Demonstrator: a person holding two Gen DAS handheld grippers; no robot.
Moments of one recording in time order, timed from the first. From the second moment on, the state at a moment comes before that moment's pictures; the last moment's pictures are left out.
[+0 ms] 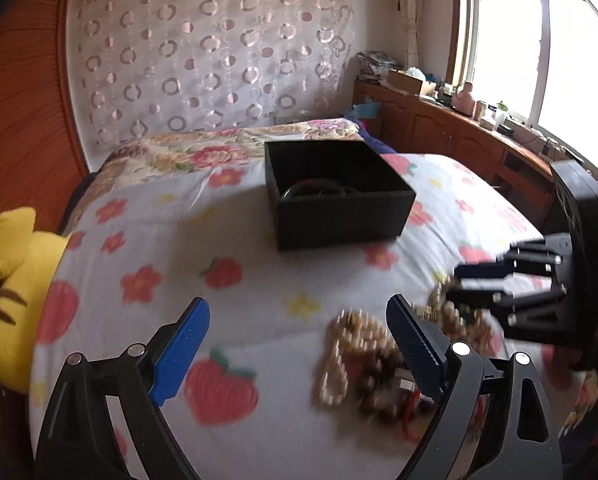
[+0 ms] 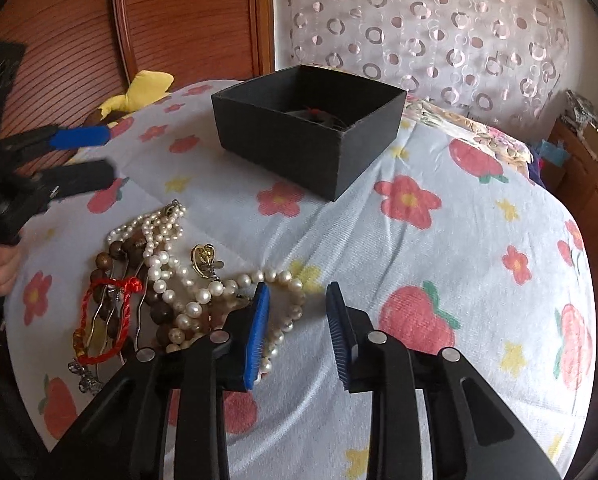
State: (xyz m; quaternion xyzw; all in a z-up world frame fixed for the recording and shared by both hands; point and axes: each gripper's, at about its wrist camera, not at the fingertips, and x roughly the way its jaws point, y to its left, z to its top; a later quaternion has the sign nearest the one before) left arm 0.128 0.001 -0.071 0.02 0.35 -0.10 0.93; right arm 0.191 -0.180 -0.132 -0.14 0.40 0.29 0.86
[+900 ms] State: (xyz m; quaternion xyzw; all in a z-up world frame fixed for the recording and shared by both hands) left arm 0.083 0.020 -0.091 -0.01 0.37 -0.10 0.92; right arm 0.147 -0.210 -0.019 -0.11 0.25 0.29 0.92
